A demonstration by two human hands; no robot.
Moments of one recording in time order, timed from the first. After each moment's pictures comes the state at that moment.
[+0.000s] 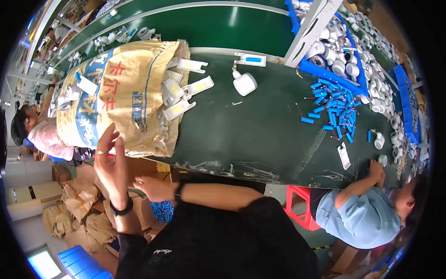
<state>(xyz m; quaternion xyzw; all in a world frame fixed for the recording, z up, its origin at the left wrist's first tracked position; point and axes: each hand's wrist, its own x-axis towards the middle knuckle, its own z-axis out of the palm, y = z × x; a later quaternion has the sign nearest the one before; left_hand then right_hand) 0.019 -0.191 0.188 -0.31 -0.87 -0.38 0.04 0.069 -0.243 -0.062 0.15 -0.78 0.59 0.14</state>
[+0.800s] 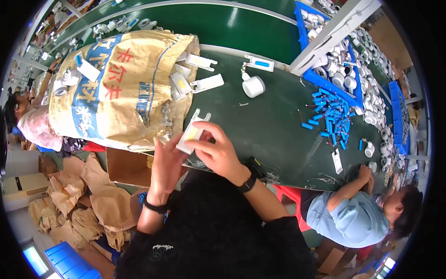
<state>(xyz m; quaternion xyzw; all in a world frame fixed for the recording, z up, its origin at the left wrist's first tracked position) 0.061 -0.195 0.064 -0.04 -0.44 -0.74 -0.50 0.167 -0.045 0.054 -0.07 -0.83 0.43 0.36</state>
